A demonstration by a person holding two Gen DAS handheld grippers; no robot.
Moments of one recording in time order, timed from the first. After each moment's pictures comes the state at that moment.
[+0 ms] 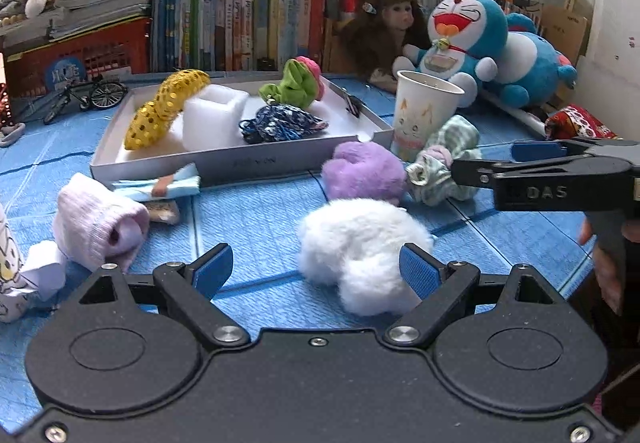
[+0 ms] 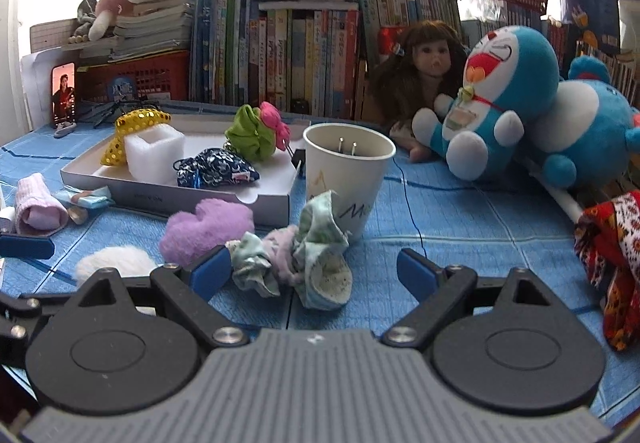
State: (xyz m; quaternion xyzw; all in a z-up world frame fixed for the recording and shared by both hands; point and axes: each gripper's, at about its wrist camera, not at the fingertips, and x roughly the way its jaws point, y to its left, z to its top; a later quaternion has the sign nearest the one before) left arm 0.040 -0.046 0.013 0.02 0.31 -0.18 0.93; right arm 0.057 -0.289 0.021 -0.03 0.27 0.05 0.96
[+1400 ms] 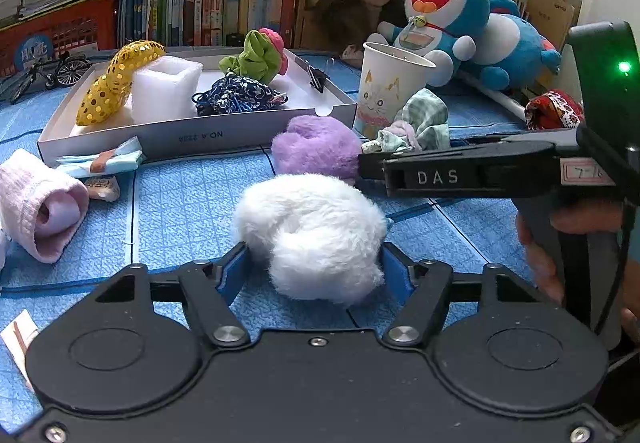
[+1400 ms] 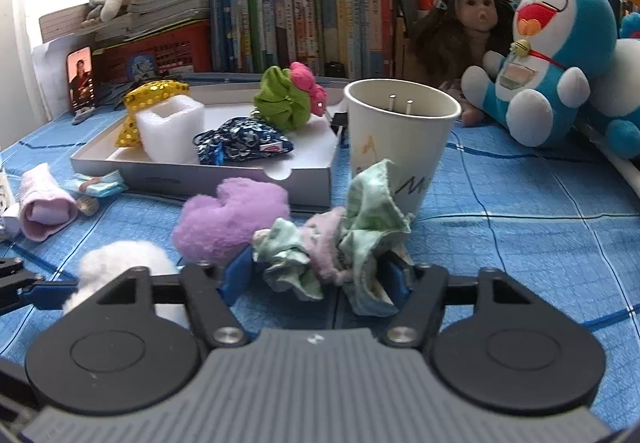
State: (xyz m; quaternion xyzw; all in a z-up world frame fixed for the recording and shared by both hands) left arm 0.047 -0.075 -0.003 0.00 0.34 -0.21 0.92; right arm 0.094 -0.276 -0.001 0.00 0.31 0.10 0.94
